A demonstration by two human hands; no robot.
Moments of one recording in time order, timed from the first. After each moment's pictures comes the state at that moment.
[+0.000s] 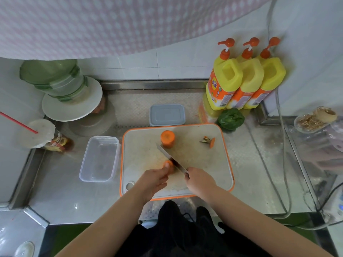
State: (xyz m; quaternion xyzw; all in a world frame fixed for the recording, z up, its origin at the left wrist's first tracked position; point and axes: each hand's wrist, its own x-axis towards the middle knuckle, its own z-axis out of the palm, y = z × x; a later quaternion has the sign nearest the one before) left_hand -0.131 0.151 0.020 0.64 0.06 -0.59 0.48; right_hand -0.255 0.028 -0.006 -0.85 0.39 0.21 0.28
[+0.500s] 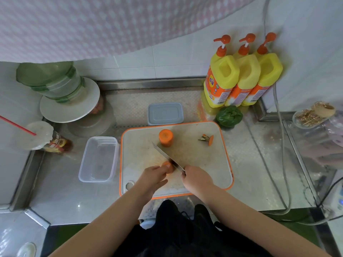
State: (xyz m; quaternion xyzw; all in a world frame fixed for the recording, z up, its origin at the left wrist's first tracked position) left_hand -0.137 0.147 0.024 0.66 0.06 -0.56 0.49; right_hand -0.250 0.035 -0.001 -0.85 0.40 0.20 0.27
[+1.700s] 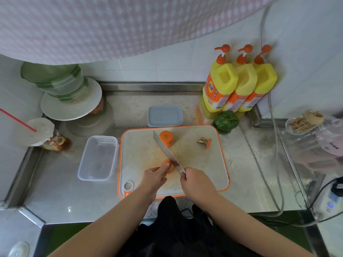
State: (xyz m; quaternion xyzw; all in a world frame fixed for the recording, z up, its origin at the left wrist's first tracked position) left_hand -0.147 0.145 0.014 0.66 0.10 -0.51 0.55; right_hand -0.259 0.062 0.077 -0.84 0.41 0.14 0.32
